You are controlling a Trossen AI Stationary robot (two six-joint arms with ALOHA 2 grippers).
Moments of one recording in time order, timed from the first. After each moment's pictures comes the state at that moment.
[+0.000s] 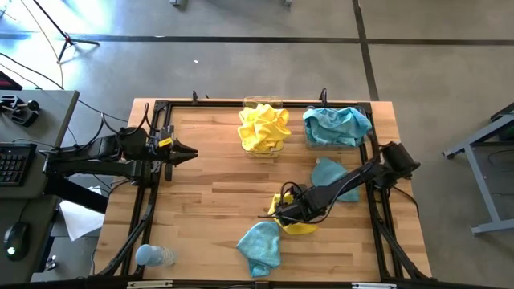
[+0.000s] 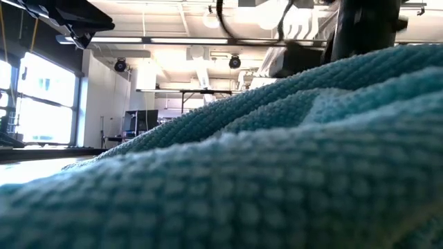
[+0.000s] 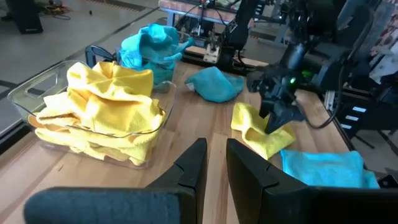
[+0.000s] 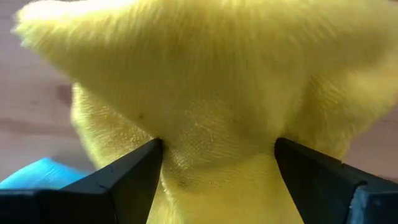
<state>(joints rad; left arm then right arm) 0.07 0.41 0.58 -0.47 -0.06 -0.17 0.41 1.86 1.21 -0.77 0.11 1.87</state>
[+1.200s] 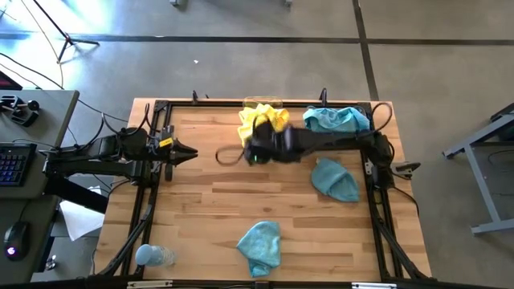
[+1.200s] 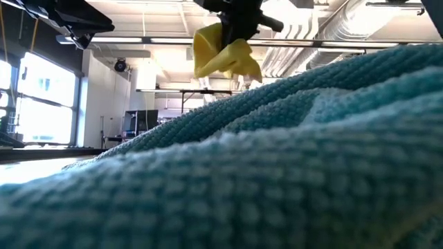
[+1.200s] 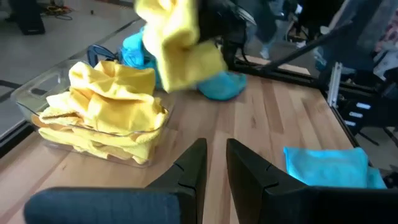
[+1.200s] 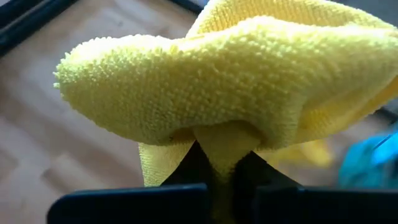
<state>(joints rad) 0.07 0.41 0.58 -0.47 -0.06 -0.16 0.05 2.01 2.03 -1.18 0.63 0.88</state>
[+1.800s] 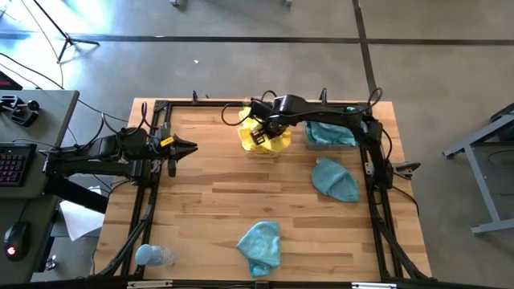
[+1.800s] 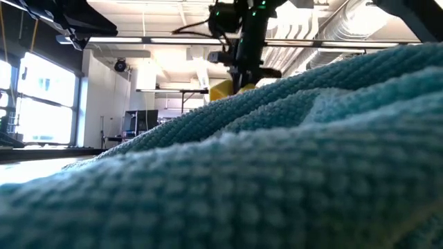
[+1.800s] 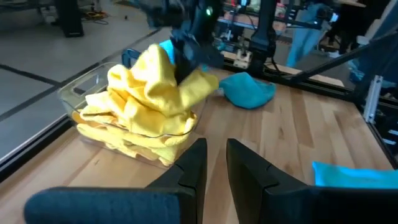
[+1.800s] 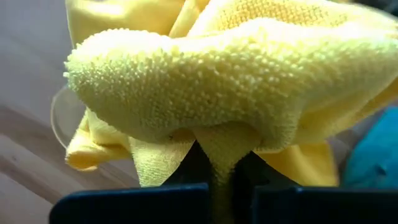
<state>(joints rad) 0.07 0.41 0.58 -0.47 -0.19 -0.18 -0.28 2.07 1.95 -1.18 0.14 0.70</state>
